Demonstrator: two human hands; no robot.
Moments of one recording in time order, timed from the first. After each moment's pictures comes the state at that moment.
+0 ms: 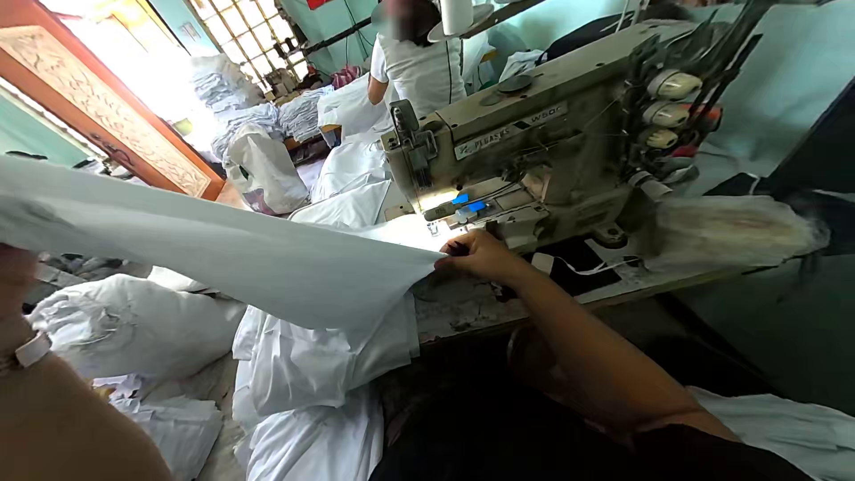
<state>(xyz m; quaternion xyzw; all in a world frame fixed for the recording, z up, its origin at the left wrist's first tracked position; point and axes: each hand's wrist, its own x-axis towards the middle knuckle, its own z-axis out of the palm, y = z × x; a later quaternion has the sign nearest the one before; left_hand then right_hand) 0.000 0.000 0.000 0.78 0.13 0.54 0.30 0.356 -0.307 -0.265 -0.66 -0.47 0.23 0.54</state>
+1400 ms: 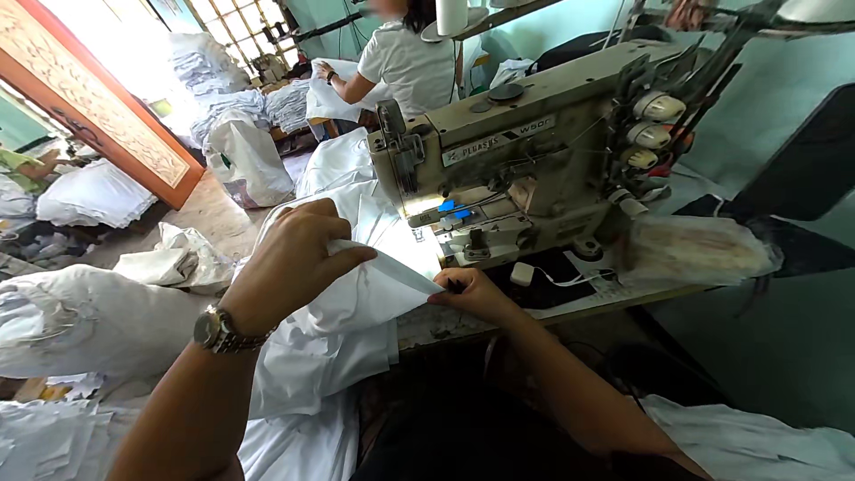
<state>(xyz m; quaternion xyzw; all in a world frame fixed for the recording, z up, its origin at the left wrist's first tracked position) 0.153 -0.138 -0.080 0.99 -0.02 0.16 0.02 0.335 -0.328 -0.314 -0.56 -0.47 0.24 0.64</state>
